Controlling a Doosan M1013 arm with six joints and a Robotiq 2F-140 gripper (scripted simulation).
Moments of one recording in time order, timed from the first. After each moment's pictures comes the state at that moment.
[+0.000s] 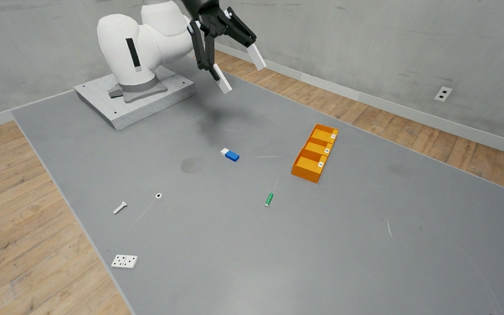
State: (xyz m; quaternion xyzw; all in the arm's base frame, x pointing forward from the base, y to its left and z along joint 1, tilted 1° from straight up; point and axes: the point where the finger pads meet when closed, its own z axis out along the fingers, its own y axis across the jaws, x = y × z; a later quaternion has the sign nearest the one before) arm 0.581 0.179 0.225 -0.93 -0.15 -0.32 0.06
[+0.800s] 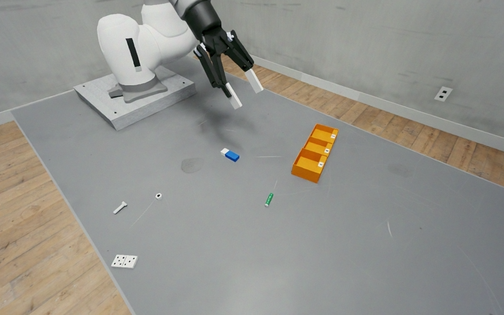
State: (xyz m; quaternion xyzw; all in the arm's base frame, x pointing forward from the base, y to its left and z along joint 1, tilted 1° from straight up) arm 0.580 0.178 0.182 -0.93 -0.15 -0.32 0.06
